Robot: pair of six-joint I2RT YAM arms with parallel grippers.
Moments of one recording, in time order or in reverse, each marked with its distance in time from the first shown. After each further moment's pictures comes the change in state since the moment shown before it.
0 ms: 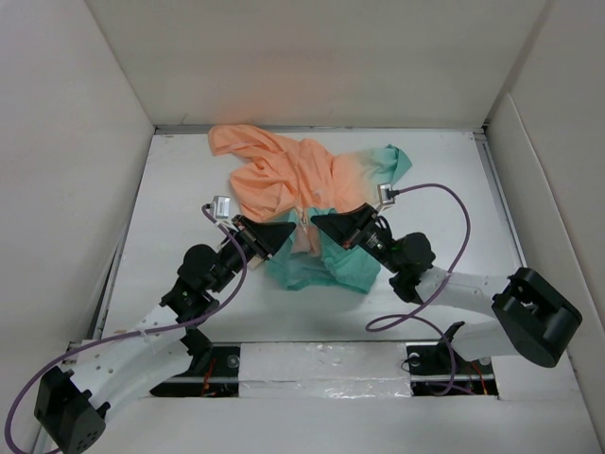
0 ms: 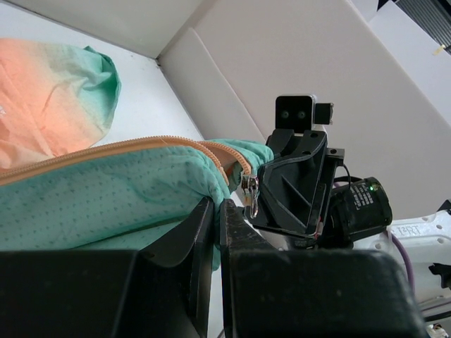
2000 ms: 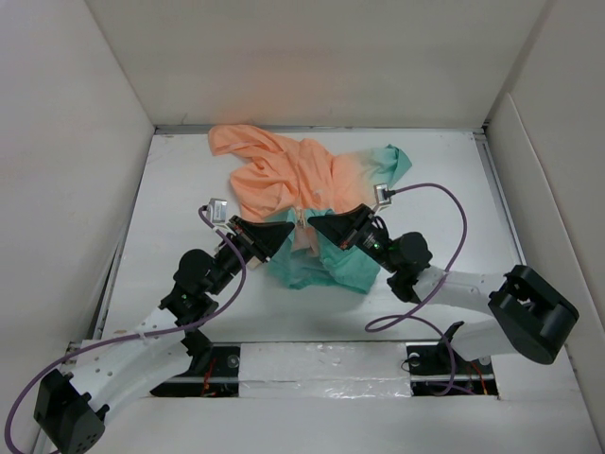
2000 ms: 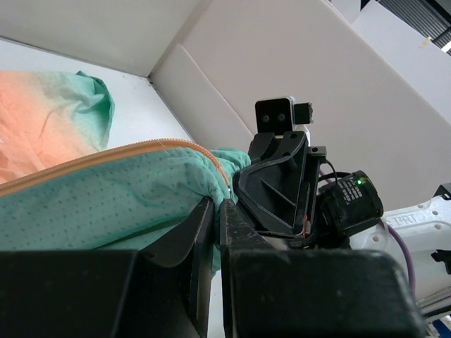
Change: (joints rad) left arm 0.000 -0.026 -0.029 0.076 0.017 0.063; right arm 0.014 0.023 0.013 0.000 0.000 0.001
